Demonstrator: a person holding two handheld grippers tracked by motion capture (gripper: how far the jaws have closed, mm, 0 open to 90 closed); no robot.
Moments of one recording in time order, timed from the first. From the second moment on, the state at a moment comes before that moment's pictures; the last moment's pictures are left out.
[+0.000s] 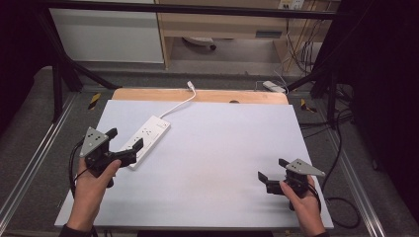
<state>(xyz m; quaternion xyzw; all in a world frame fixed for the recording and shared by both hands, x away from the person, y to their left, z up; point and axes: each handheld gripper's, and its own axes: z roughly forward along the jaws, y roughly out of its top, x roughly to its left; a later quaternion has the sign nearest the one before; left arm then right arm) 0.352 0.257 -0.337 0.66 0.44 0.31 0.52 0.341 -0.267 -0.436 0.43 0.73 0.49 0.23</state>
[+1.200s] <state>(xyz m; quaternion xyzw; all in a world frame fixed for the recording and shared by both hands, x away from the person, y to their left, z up) 0.380 0.266 -0.366 0.68 0.46 0.30 0.49 0.343 -0.267 -0.437 0.43 0.73 0.48 0.23</state>
